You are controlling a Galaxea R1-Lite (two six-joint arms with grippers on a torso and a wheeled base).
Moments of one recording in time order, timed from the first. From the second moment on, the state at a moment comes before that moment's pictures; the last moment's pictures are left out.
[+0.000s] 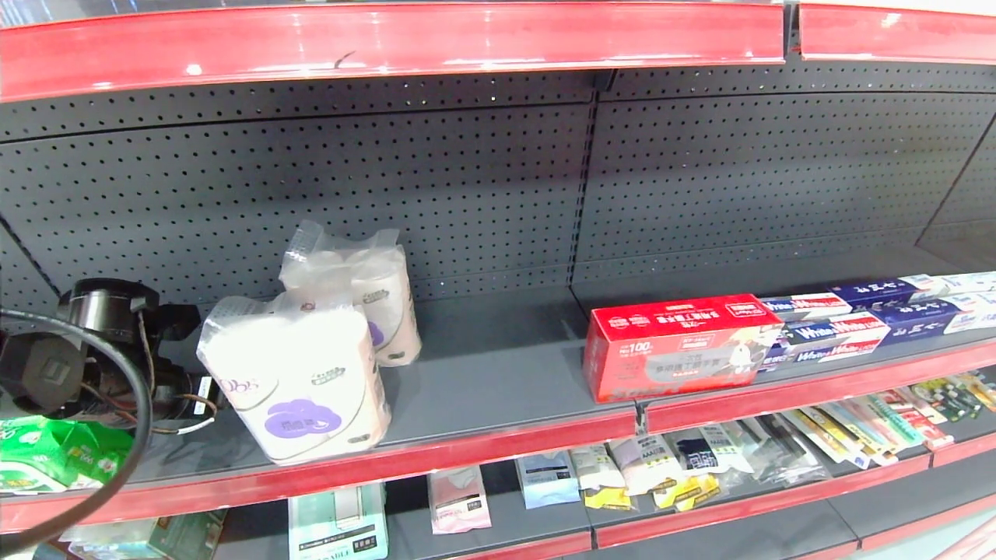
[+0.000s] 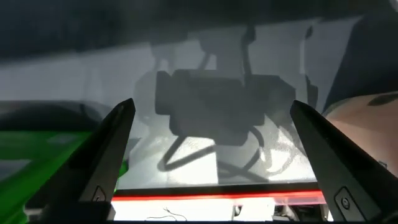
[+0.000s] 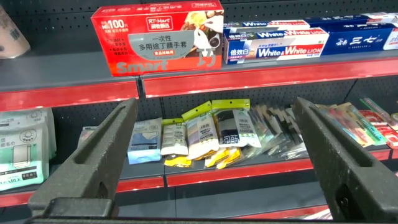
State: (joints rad) left arm 0.21 1.88 -0.80 -0.17 -0.01 0.16; right arm 0.00 0.00 0.00 0.00 0.03 -0.01
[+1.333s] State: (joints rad) left arm 0.11 1.93 -0.81 -0.19 -0.02 0.15; right arm 0.00 0.00 0.00 0.00 0.03 -0.01
